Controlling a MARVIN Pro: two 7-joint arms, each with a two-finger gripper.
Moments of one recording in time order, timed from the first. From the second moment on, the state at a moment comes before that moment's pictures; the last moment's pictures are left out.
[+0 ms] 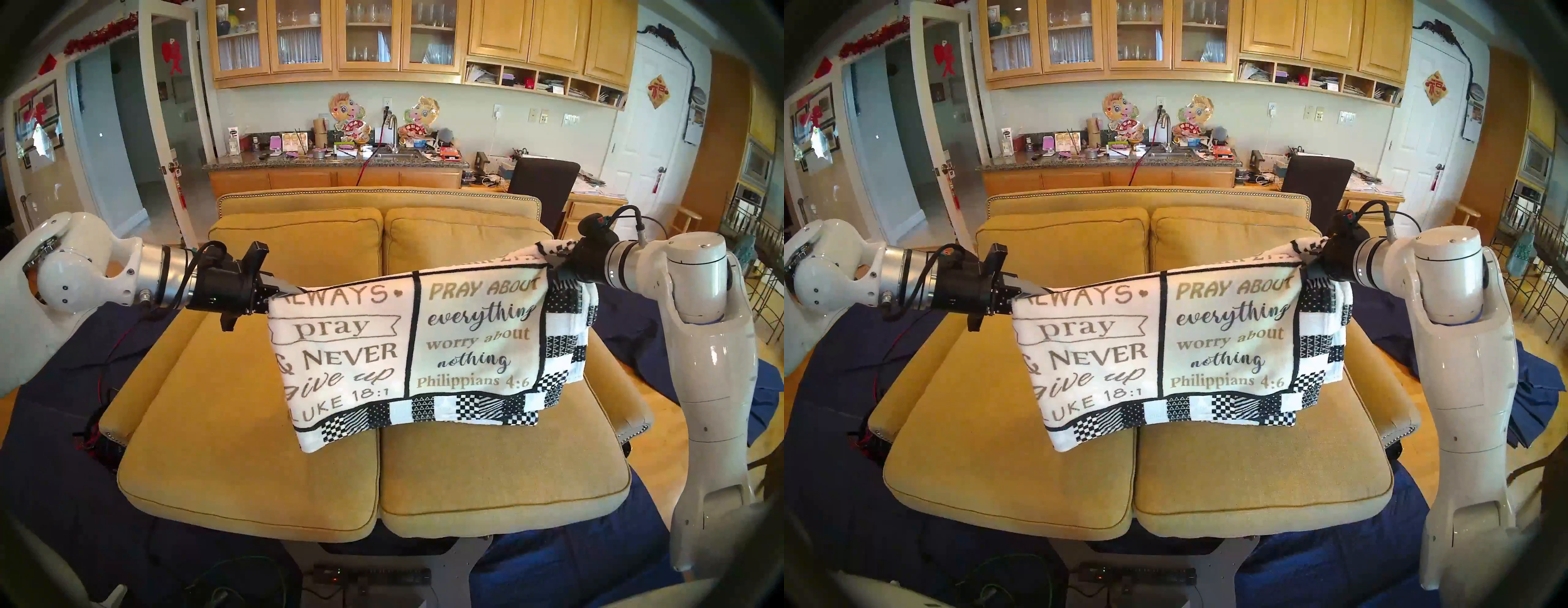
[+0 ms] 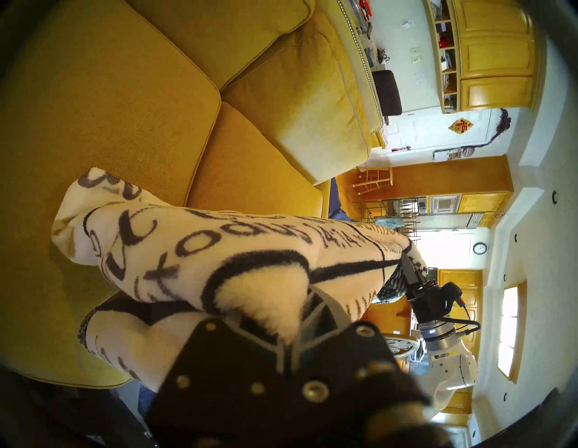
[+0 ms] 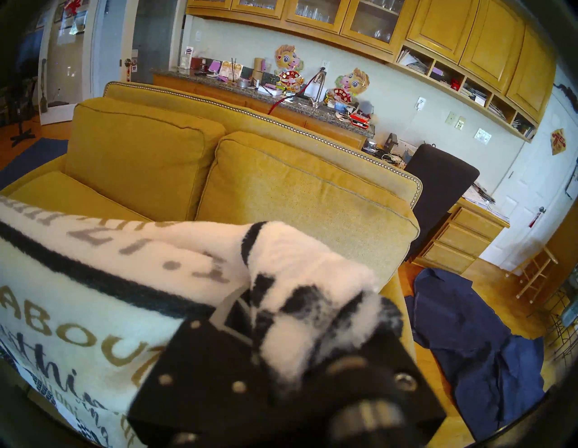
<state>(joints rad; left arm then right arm) 1.44 -0.23 -1.50 -1.98 -2.88 0.60 0.63 -1.28 -0.97 1.72 -1.91 0.04 0.96 0.63</state>
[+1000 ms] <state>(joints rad) 1.35 -0.38 -1.41 -1.86 -2.87 0.46 0.70 -1.17 -1.02 1.61 -1.77 0.03 0.96 0.61</state>
